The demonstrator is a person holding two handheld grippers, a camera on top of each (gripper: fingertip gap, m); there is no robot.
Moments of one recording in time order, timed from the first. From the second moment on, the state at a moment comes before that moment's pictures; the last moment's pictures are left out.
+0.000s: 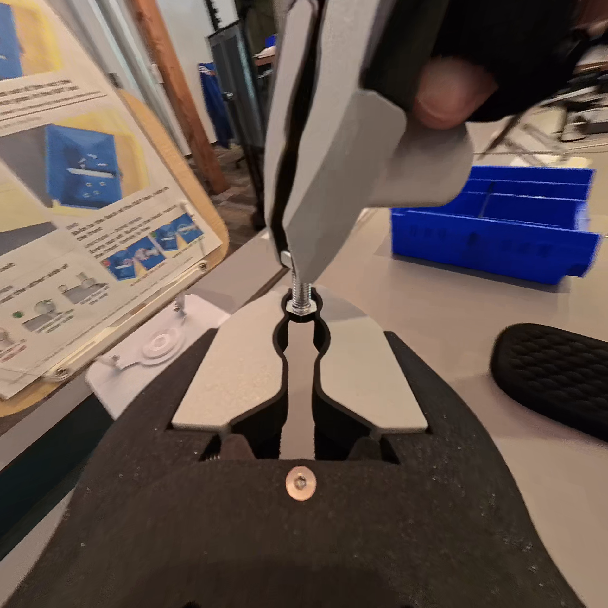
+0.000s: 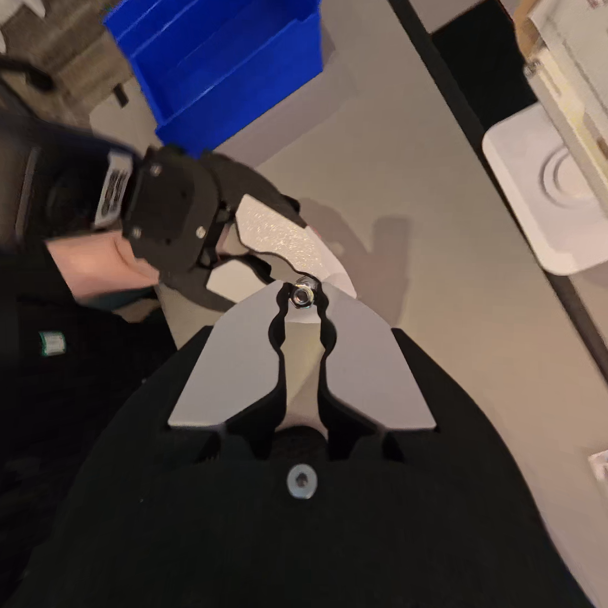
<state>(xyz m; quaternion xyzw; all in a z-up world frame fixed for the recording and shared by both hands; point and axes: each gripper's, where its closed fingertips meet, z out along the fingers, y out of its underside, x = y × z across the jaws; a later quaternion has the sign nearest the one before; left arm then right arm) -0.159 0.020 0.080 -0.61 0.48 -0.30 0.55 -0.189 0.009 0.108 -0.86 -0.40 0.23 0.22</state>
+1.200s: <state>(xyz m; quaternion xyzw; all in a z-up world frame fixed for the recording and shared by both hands) -0.171 -0.027 0.104 -0.57 0.52 -0.41 0.48 -0.195 -0.020 0.158 -0.82 -0.40 0.21 0.36</state>
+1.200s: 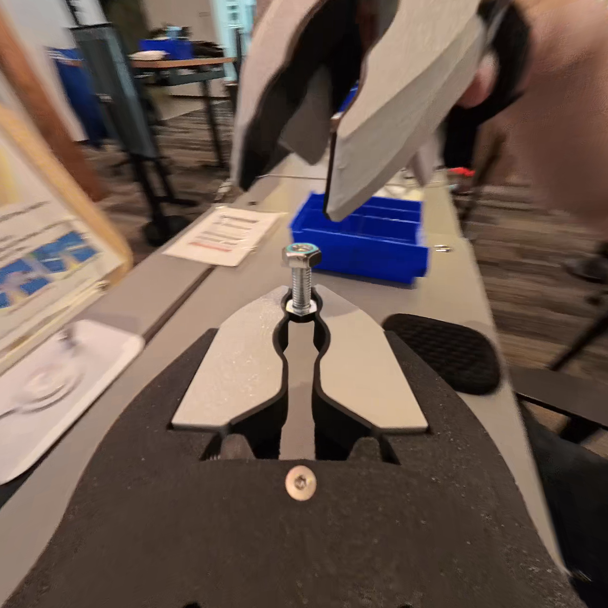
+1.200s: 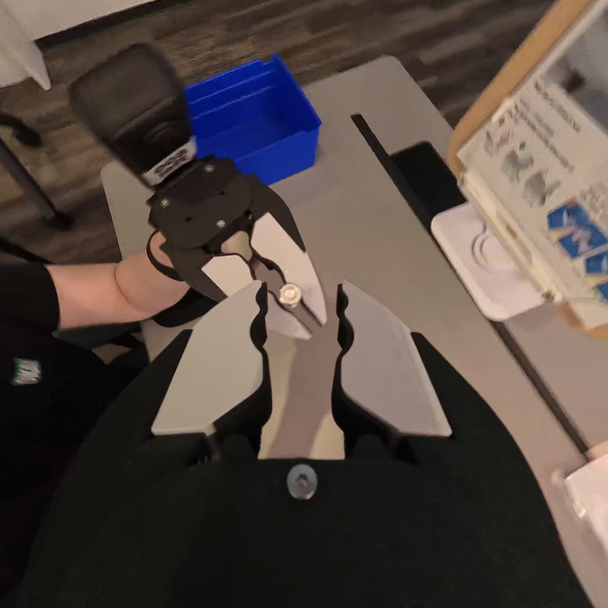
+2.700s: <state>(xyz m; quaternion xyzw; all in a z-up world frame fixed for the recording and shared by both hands) -0.180 -0.069 0.117 -0.52 0.56 -0.51 0.40 -0.214 -0.045 0.164 -0.73 -0.54 0.20 0.37</state>
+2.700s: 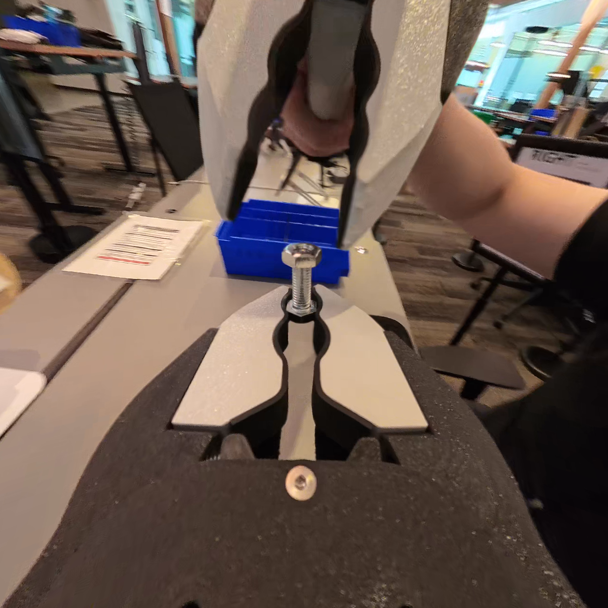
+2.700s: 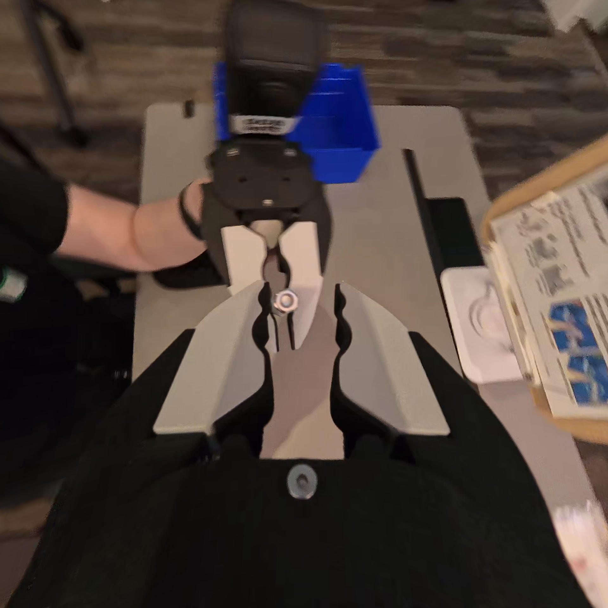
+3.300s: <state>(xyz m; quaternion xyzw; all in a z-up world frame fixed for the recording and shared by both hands) -0.185 -0.014 0.124 -0.60 0.47 -0.35 0.55 -0.211 -0.015 0.154 -0.85 -0.35 0.17 0.35</state>
